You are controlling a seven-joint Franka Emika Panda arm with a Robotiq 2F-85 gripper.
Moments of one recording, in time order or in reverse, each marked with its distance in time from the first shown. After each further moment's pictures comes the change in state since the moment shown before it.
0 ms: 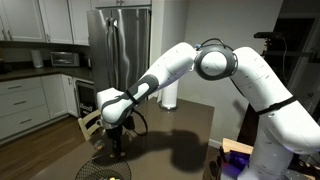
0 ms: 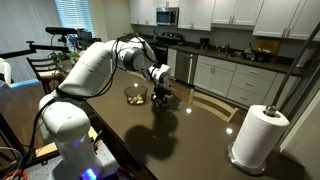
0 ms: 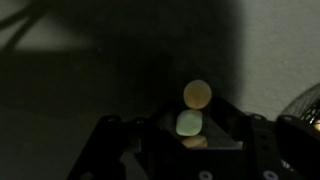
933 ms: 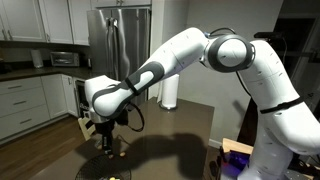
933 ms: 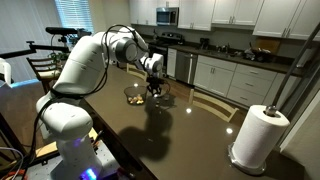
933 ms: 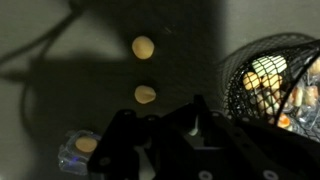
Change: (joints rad) arm 0.095 -0.134 0.001 -0.034 -0.018 -0.022 0.129
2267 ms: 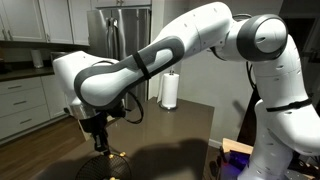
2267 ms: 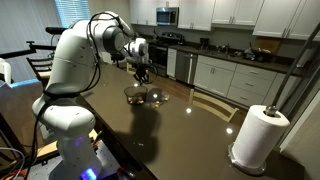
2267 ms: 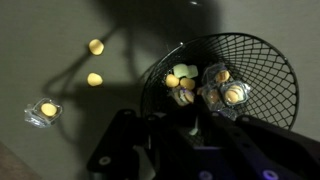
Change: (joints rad) arm 0.123 -0.167 0.072 -0.006 -0.105 -0.237 0.118
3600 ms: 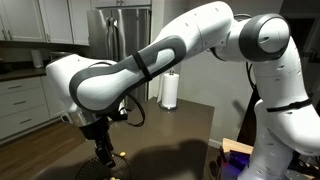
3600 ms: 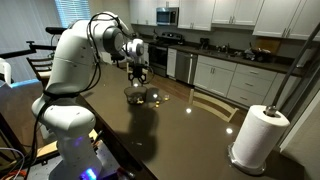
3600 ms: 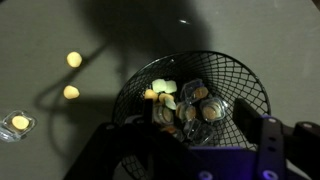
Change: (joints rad) arm 0.014 0.004 0.024 0.000 0.009 -0.081 -0.005
